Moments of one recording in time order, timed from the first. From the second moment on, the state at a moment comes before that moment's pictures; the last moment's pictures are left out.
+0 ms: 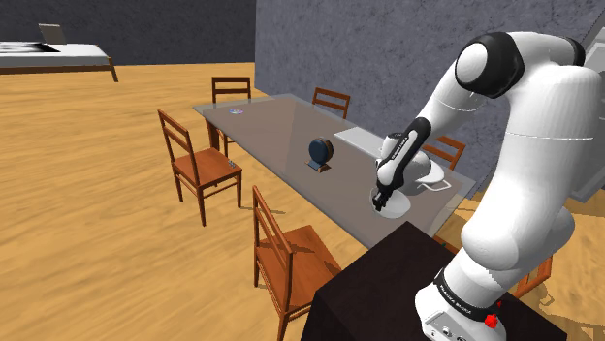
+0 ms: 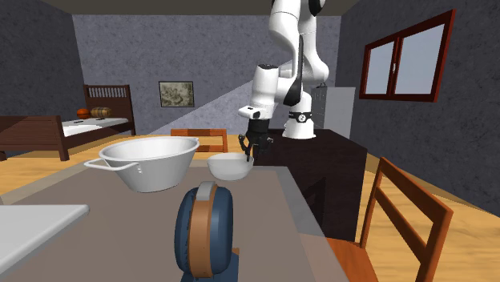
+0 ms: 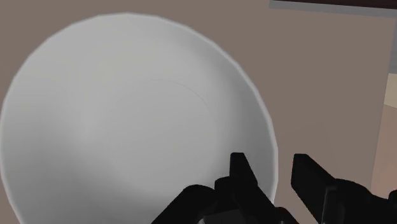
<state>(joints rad) -0.26 0.34 -0.28 -2.57 -0.30 2.90 -0.32</state>
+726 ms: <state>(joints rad) -0.26 0.30 -0.28 -2.58 -0.31 2.88 -0.32</state>
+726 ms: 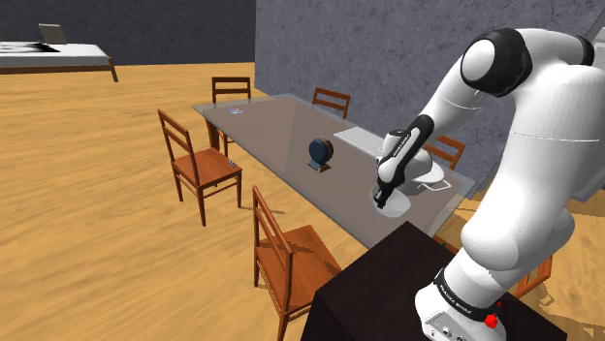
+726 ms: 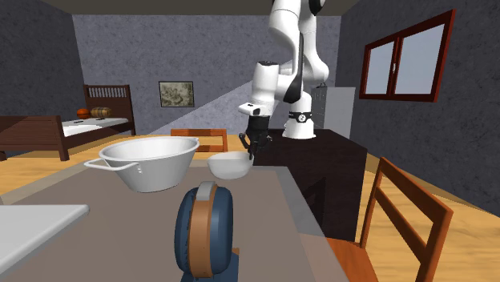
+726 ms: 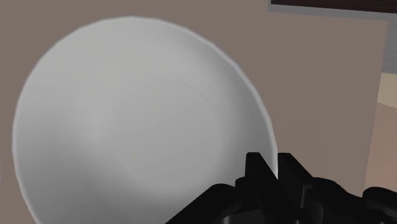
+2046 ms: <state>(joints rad) -0.25 -0.02 -0.29 -2.60 -0.31 2.58 -0.36</state>
